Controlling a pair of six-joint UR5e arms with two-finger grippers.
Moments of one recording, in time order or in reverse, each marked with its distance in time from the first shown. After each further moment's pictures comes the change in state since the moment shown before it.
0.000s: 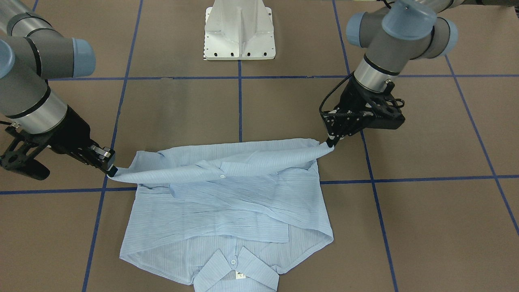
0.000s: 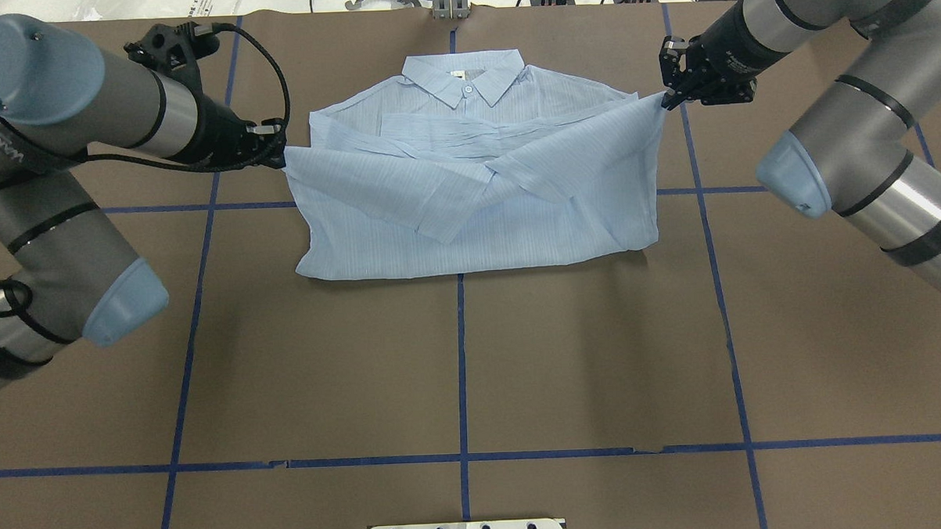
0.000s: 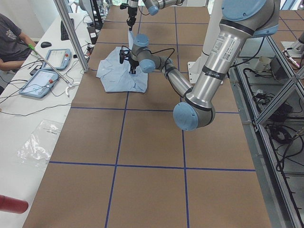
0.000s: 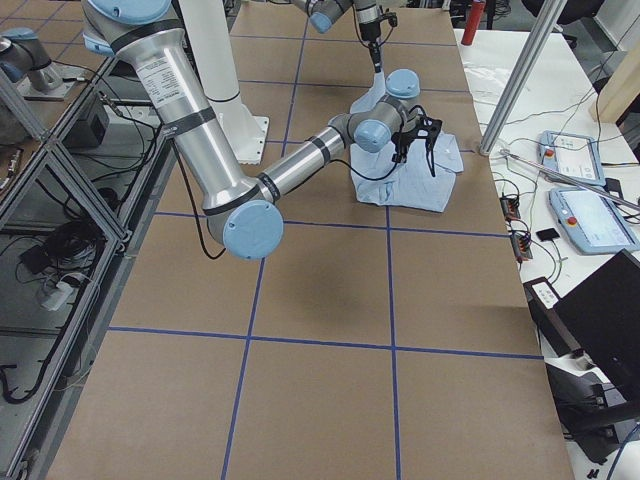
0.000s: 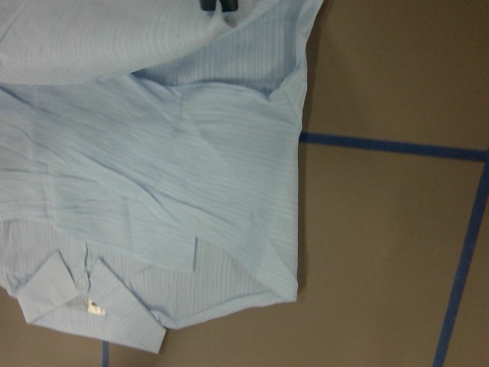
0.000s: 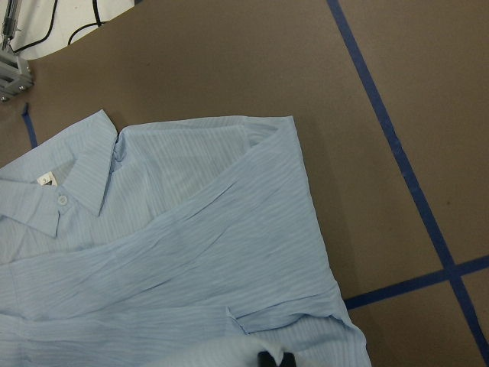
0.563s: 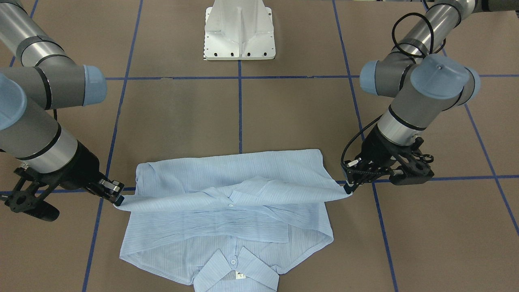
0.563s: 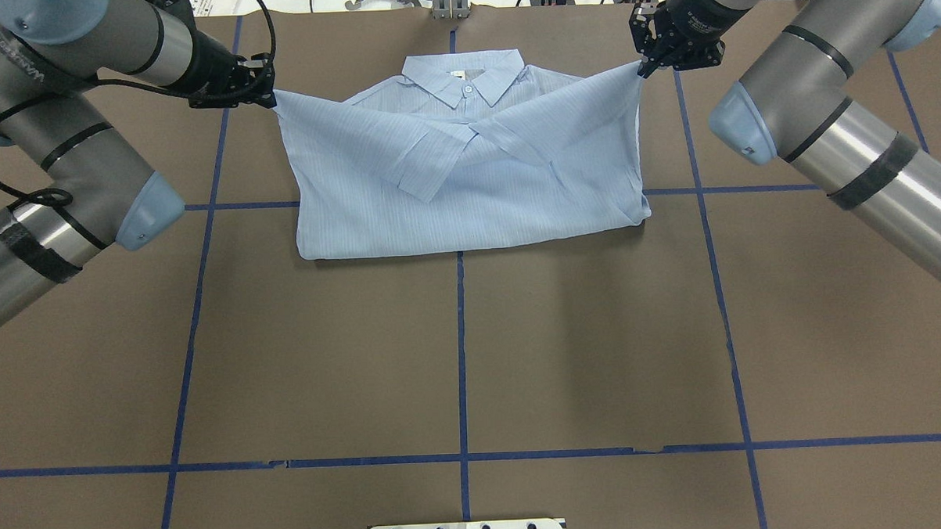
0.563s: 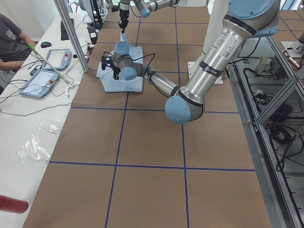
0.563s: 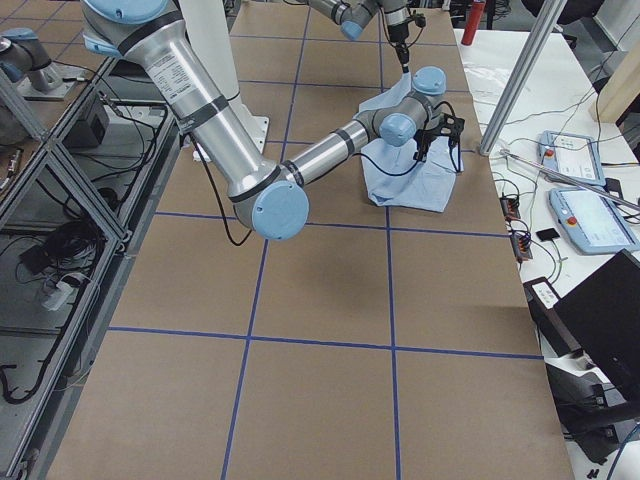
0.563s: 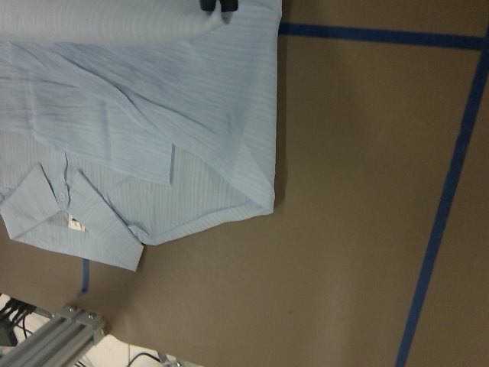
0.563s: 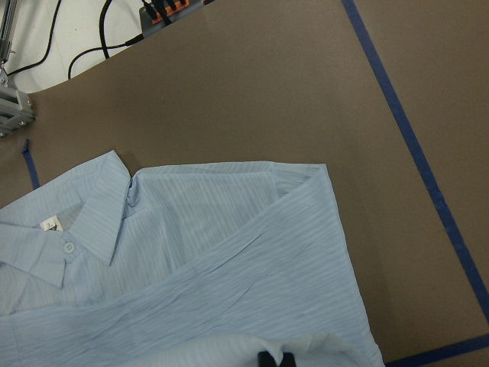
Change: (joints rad) left arm -0.086 -0.137 0.323 -0.188 -0.048 0.008; right arm 0.015 0.143 -0.200 0.004 0.003 -0.037
